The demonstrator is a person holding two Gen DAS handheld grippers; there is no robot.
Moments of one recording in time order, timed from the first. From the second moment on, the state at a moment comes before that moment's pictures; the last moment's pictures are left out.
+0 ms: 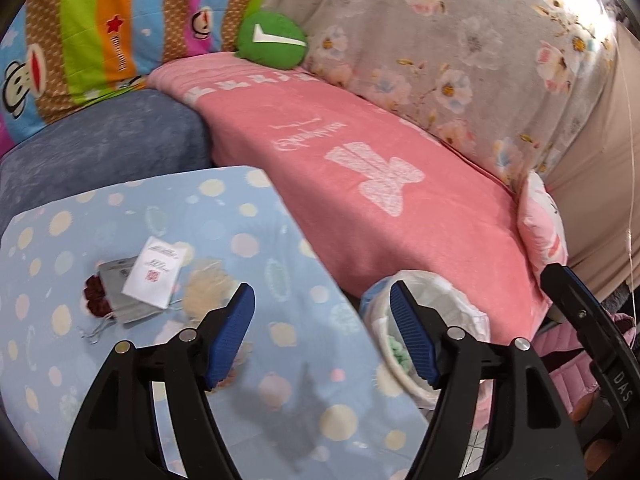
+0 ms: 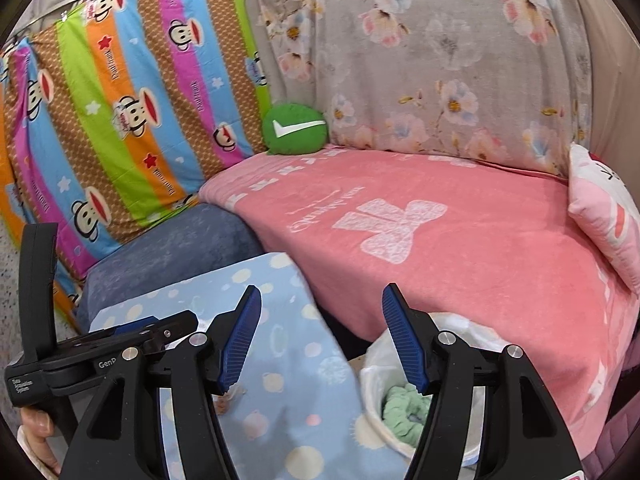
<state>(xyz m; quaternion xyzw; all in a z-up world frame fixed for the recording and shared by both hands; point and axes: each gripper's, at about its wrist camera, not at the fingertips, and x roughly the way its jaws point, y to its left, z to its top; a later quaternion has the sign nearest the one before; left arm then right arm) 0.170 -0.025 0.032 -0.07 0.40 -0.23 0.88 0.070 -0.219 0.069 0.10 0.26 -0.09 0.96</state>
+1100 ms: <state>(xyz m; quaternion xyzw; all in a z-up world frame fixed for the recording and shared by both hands) 0.191 0.127 -0.105 -0.06 0.49 -0.05 0.87 0.155 -0.076 -0.134 0.12 0.46 0.00 0.88</state>
